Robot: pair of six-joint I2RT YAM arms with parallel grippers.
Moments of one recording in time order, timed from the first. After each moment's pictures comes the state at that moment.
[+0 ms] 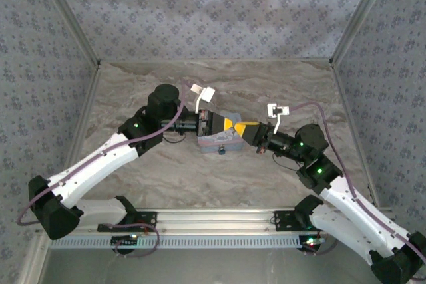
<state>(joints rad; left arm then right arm) -0.81 1.21 1.15 -0.18 0.69 -0.77 0.62 0.70 0.62 0.19 -0.51 0.82</state>
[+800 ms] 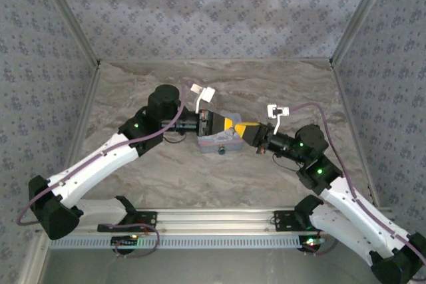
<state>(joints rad) -0.82 1.21 1.15 -0.18 0.66 -0.76 0.62 0.69 0.61 0.17 -0.51 0.83</state>
